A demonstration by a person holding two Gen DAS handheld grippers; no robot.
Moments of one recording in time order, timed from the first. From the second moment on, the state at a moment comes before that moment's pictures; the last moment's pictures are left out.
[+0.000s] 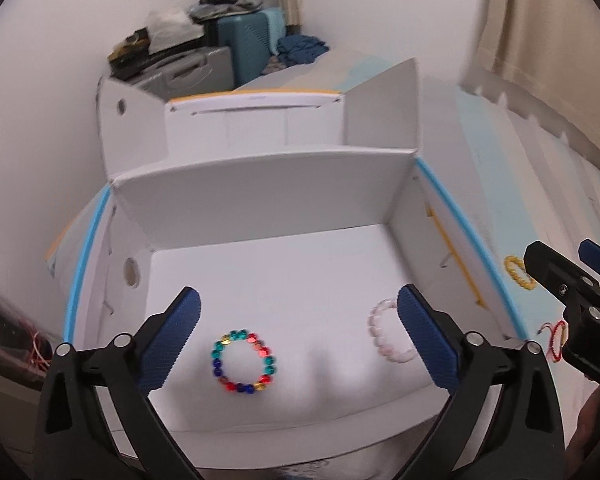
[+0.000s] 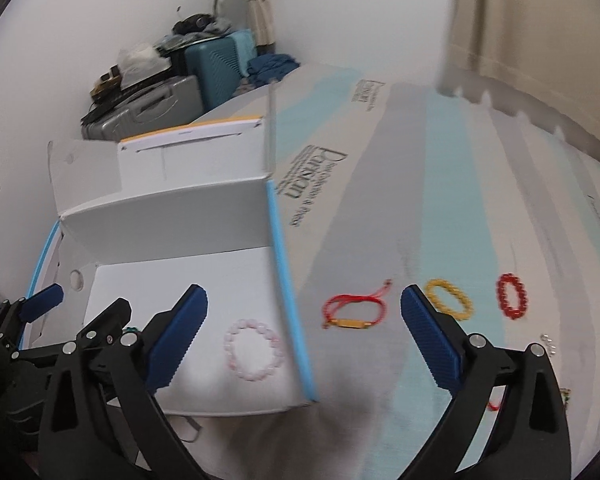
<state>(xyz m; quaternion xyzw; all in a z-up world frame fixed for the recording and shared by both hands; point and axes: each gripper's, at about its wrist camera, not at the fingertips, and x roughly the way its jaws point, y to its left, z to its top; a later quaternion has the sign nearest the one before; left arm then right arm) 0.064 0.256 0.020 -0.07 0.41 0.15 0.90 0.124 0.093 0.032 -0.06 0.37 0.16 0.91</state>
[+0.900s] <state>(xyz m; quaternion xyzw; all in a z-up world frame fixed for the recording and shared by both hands) 0.108 0.036 0.009 0.02 0.41 -0.02 0.91 0.119 -0.145 0.032 0.01 0.36 0.02 0.93</state>
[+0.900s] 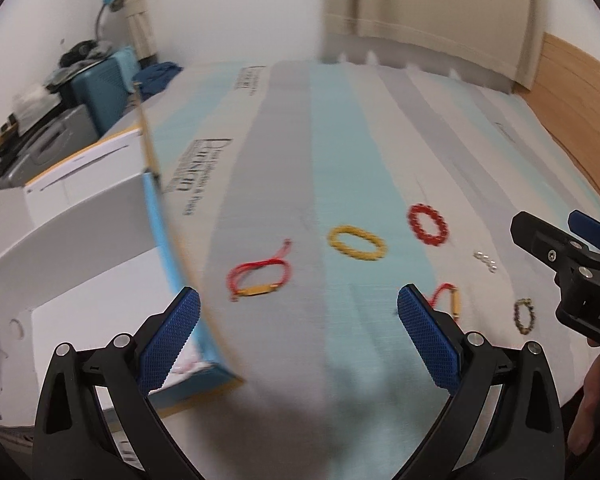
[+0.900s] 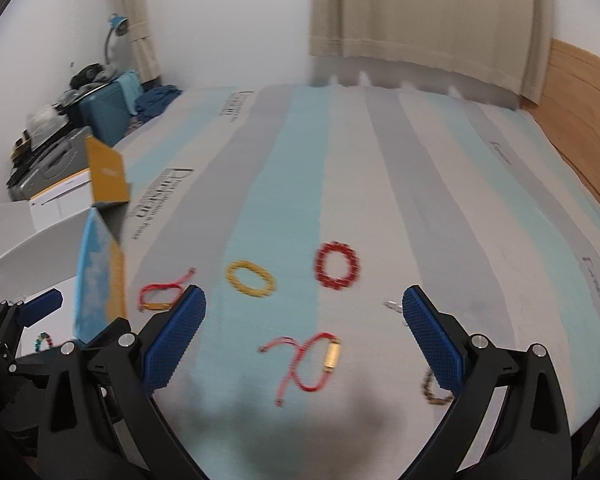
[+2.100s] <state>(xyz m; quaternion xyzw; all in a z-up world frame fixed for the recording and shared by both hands) 0.158 -0.088 -0.121 0.05 0.49 -0.12 0.86 0.123 -0.314 -0.101 0.03 0.48 -0.06 0.88</state>
